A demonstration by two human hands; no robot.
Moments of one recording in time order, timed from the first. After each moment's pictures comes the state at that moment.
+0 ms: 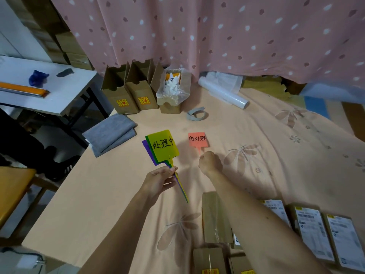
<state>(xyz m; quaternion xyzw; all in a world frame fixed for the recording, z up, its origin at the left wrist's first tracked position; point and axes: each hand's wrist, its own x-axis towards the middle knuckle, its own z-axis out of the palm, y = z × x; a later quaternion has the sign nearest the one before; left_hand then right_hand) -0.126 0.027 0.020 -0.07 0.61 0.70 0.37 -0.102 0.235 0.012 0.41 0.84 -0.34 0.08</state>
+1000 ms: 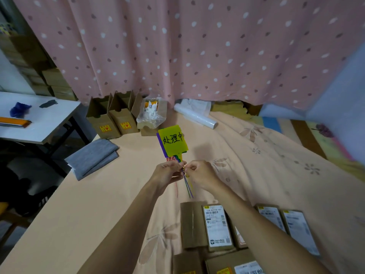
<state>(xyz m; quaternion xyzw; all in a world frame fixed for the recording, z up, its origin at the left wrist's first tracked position) -0.097 0.124 0.106 0.07 0.60 0.69 0.40 -0.017 0.262 0.104 0.25 0.87 -0.43 -0.06</state>
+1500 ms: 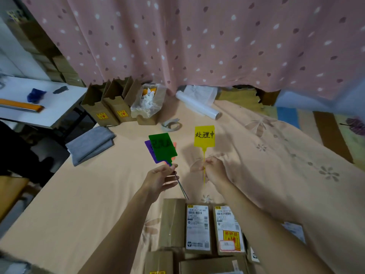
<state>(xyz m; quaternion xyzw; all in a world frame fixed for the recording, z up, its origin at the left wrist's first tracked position) -0.059 0.167 0.067 -0.06 0.62 0.69 0.36 0.005 0.370 0.046 0.36 0.72 -0.59 -0.04</state>
